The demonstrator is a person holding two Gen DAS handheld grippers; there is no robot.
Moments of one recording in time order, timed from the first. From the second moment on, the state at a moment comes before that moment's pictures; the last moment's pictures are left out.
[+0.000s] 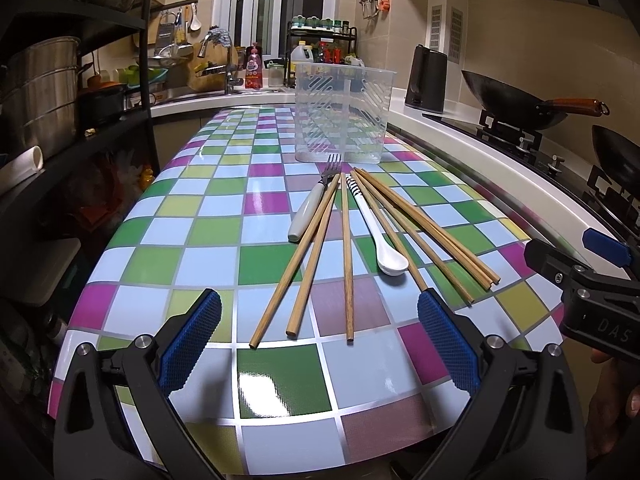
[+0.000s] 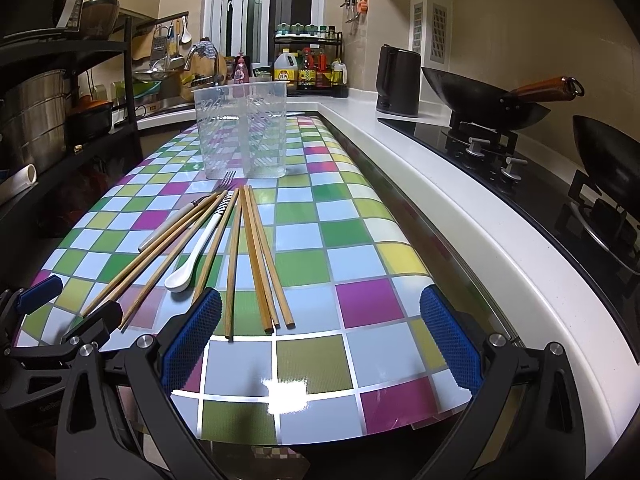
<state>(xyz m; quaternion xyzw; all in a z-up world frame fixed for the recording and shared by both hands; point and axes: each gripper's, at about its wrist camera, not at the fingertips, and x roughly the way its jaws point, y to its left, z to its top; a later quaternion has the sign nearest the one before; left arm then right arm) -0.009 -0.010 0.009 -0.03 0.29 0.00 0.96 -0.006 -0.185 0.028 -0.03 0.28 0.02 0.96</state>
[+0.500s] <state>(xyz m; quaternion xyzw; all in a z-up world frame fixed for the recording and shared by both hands) -0.009 -0.013 0.011 -0.03 0.29 0.00 0.96 -0.009 -0.182 0.030 -0.04 0.28 0.02 0.96</state>
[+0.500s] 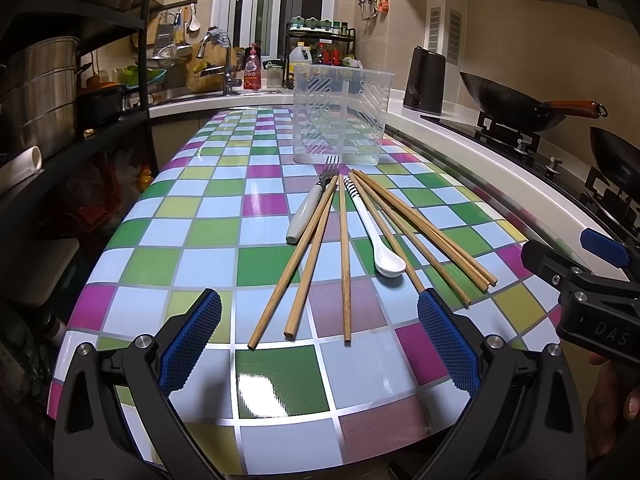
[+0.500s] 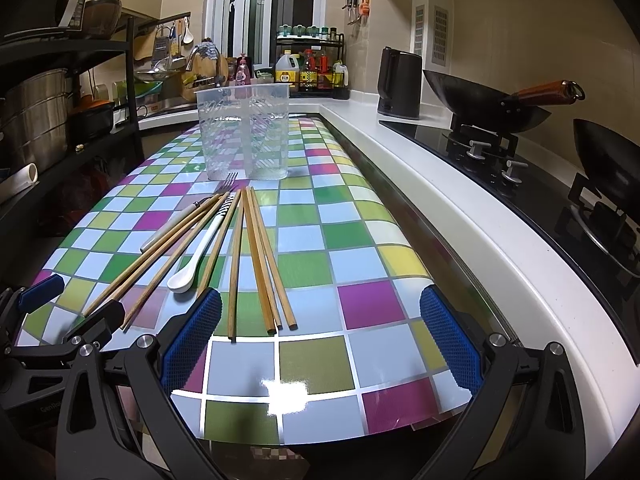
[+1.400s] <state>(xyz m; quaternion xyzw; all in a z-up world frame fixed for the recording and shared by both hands) -0.006 -0.015 0.014 -0.03 0.29 0.00 0.96 -0.007 -0.185 0.030 -0.03 0.28 0.02 0.96</state>
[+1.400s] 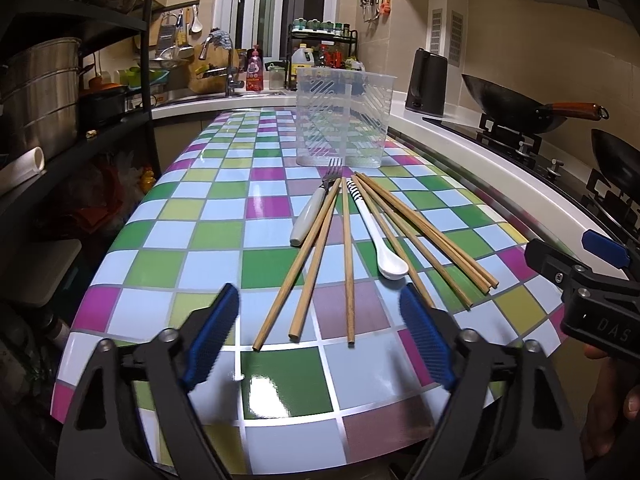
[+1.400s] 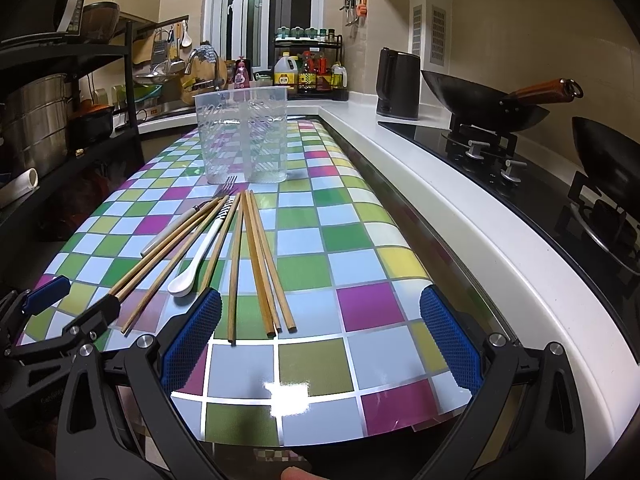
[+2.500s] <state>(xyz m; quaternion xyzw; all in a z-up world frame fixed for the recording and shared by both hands) 0.012 0.015 -0.013 -0.07 0.35 -0.01 0.93 0.040 -0.177 -0.020 -0.02 0.36 0.11 0.92</state>
